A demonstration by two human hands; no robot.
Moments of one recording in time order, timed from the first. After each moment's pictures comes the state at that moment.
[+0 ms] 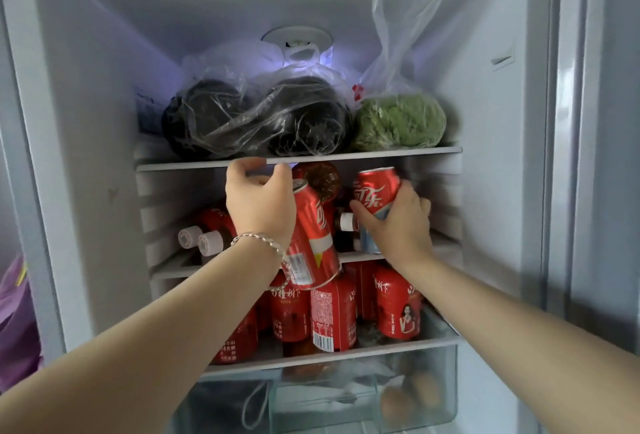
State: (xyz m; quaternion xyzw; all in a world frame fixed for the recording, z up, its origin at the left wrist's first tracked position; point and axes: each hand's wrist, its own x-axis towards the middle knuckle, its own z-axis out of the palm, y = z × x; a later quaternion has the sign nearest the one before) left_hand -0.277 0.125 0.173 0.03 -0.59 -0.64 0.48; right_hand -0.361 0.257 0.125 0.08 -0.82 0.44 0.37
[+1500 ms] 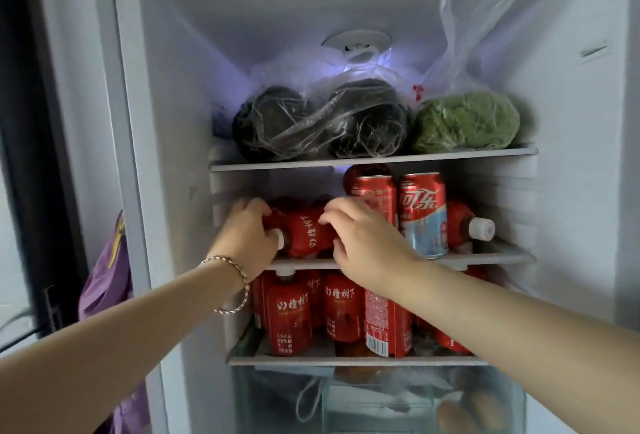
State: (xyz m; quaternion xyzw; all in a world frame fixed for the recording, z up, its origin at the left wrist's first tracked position) left_hand -0.266 0.014 0.142 0.12 -0.89 -0.18 0.40; right_hand -0.311 0.187 0.133 0.46 -0.79 0.15 0.38
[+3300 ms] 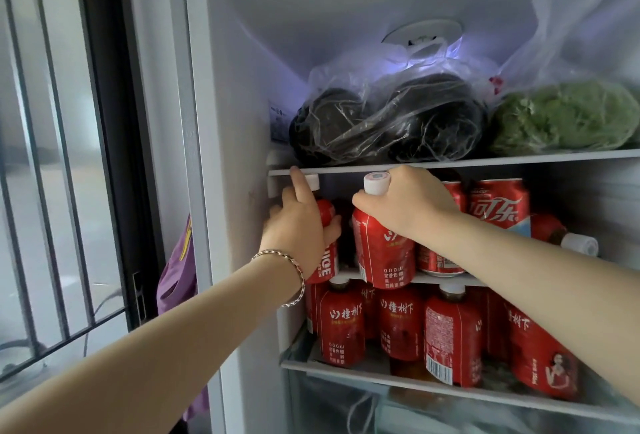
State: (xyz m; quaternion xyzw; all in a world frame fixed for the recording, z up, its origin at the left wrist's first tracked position) left_hand -0.257 0.025 0.159 0.19 -0.91 -0.04 0.38; right_hand -0.324 0.152 0.191 0.31 -0.85 0.34 0.25
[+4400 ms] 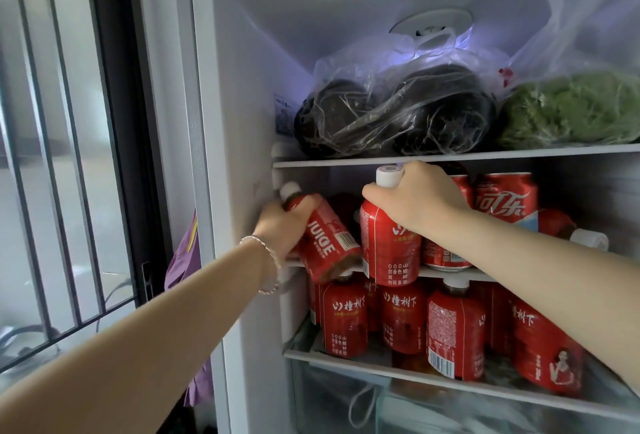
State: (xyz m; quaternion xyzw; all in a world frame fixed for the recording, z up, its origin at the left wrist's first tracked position) left_hand -0.256 0.007 0.156 0.18 -0.70 -0.58 0.37; right_hand -0.328 0.156 0.188 0.29 -0.85 0.38 0.23
